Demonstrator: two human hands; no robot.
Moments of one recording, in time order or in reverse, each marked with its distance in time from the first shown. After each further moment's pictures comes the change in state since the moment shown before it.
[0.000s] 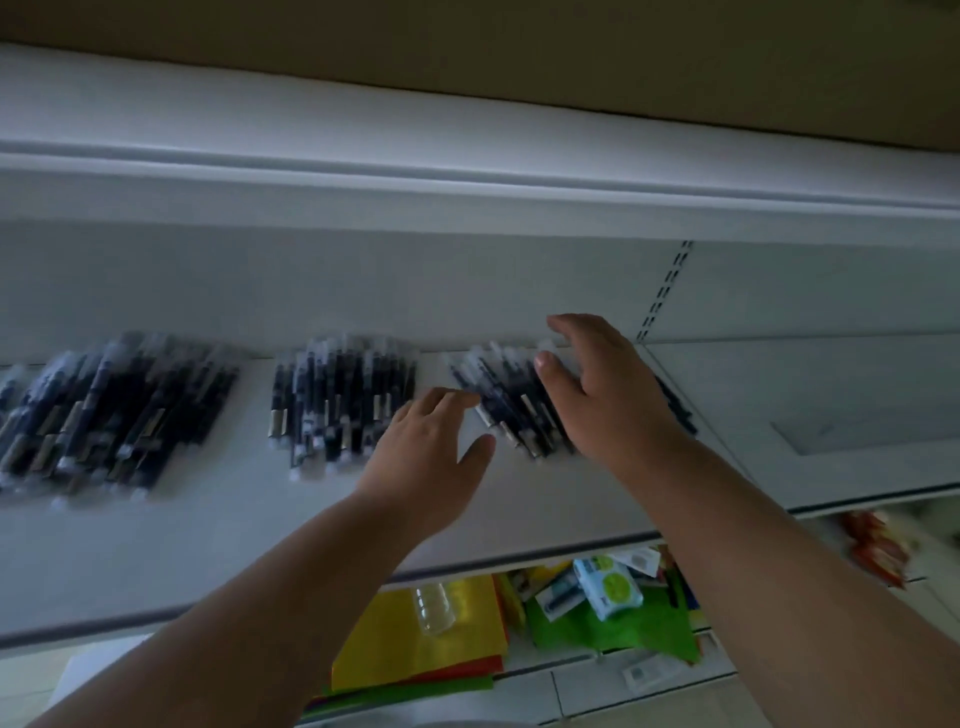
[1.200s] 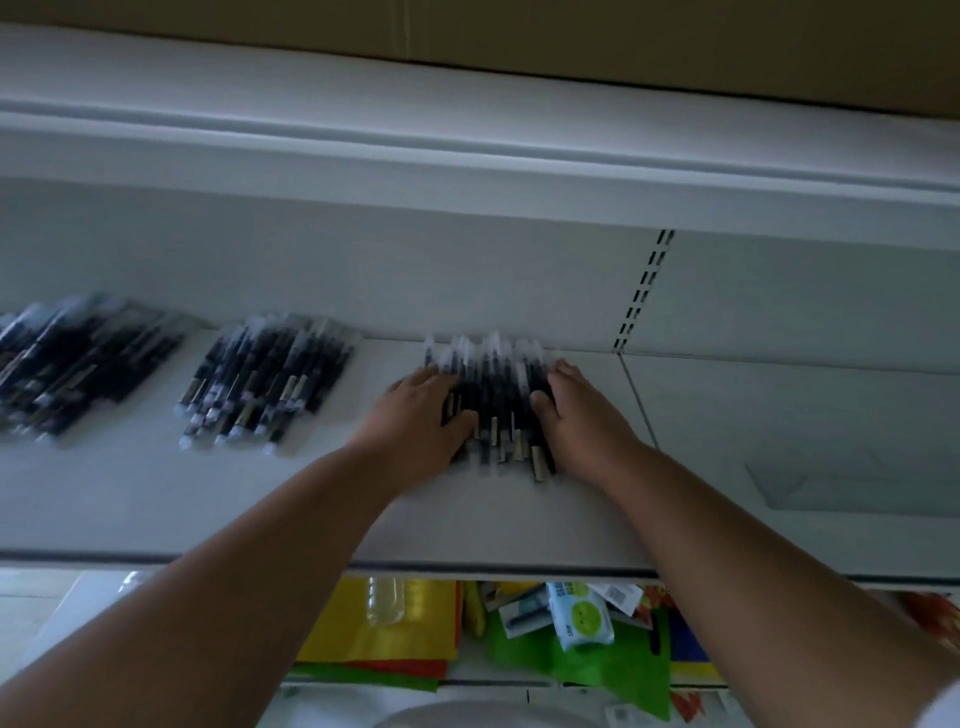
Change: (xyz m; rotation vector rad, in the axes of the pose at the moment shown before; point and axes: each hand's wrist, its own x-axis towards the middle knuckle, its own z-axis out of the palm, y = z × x) left_hand 0.070 0.065 0.066 0.175 -0.059 -0.237; right_hand 0.024 0.150 0.021 0.002 -0.473 0.087
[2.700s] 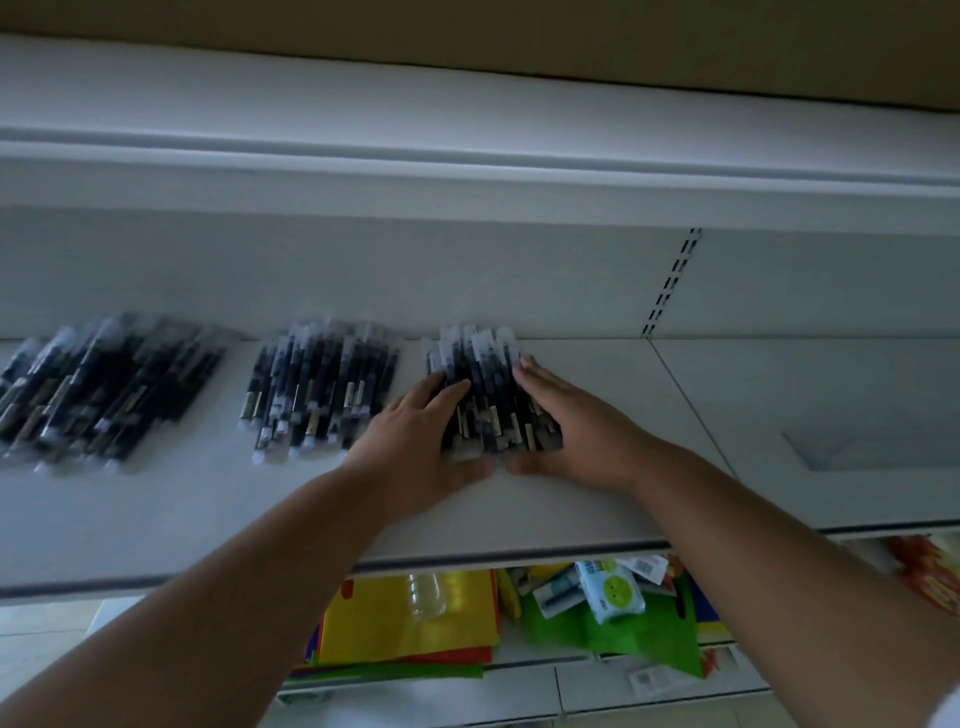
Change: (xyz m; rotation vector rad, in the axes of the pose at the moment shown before) left_hand -0.026 -0.077 -0.021 0.046 -0.097 0.180; right_hand -0.020 -0.057 0.015 0.031 -0.168 -0.239
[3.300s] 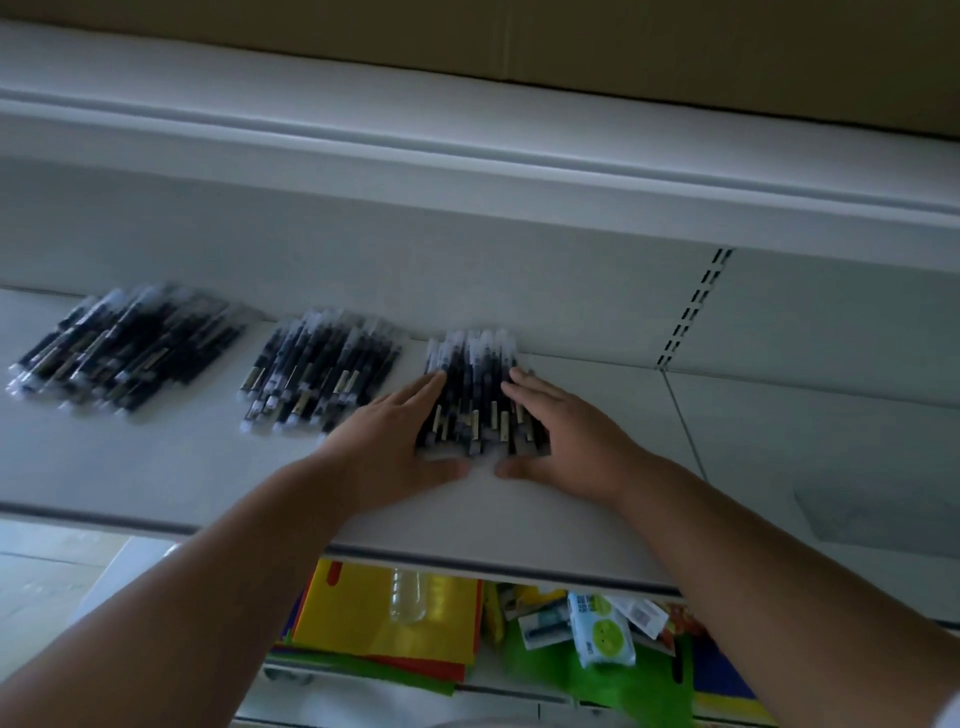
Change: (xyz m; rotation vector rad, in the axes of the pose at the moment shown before) left_hand -0.003 0.009 0.003 0.013 0.066 -0.050; right_hand 0.016 0.033 -0.007 -0.039 0.022 -0.183
